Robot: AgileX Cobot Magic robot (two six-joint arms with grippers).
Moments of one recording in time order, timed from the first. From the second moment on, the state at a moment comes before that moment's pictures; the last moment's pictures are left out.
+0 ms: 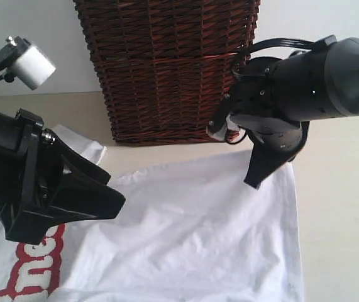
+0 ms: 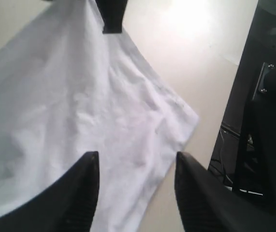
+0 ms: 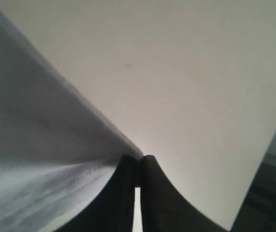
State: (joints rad) left arm -0.51 1.18 -0.80 -0.89 0.83 0.95; right arm 0.65 1.86 -1.16 -0.87 0.97 0.38
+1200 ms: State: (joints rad) left arm -0.22 2.04 -1.29 -0.25 0.51 0.22; right arm 0.59 1.76 -1.38 -0.77 0.84 0.45
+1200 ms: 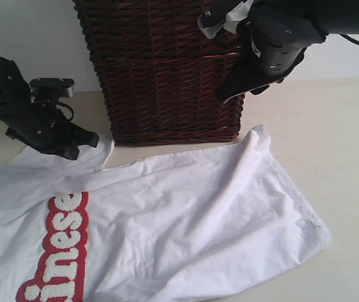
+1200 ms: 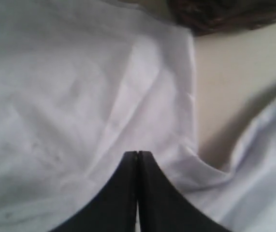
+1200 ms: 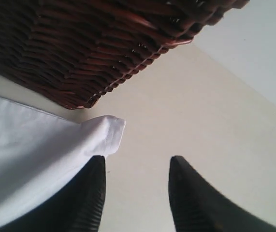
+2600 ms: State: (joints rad) left arm -0.15 2.07 -1.77 -0.39 1.04 0.51; right arm 0.24 1.67 -1.38 -0.16 0.81 0.05
